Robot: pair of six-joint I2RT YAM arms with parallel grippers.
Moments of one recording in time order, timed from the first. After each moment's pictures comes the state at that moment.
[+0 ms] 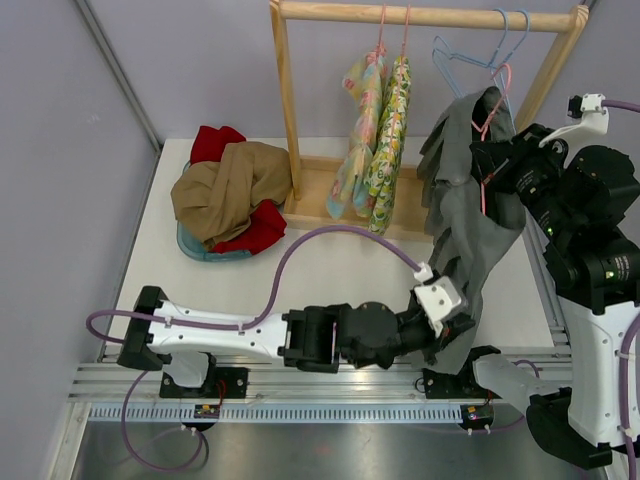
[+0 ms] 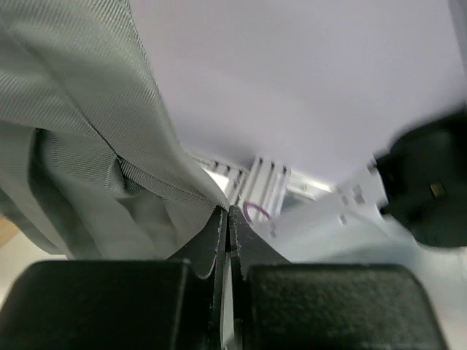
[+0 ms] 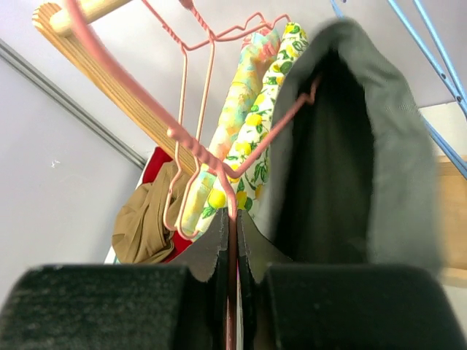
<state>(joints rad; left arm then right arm) -1.61 1.57 1.50 0.07 -0.34 -0.20 0.21 1.01 1.74 -0.75 -0.03 0.47</state>
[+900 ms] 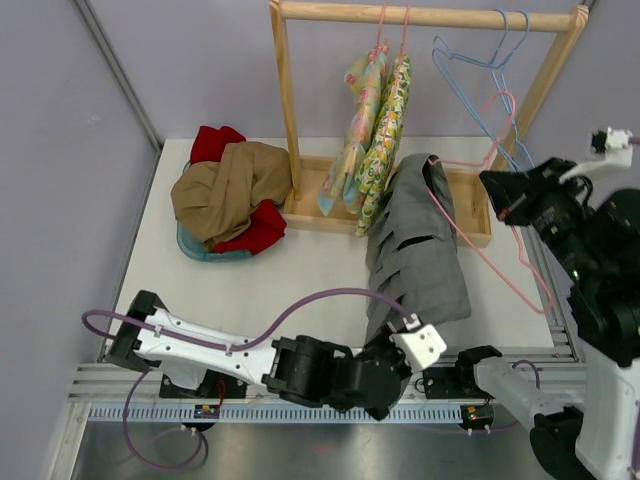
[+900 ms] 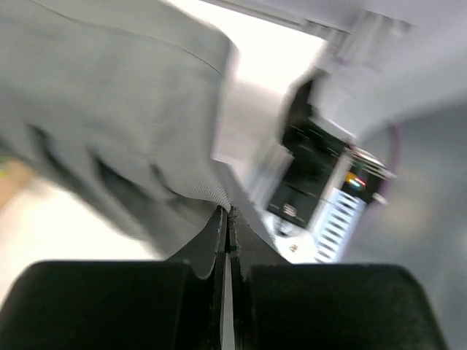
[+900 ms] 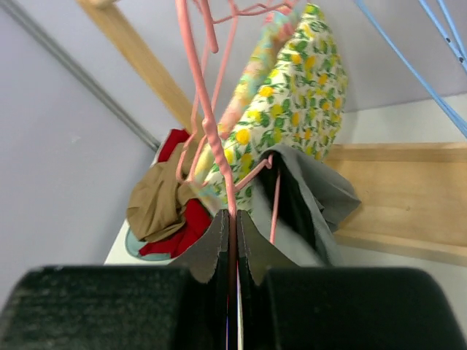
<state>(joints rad) -1.82 1.52 1.38 -0.32 -0.74 -0.23 0.22 0.96 1.79 -0.86 -0.05 0.47</state>
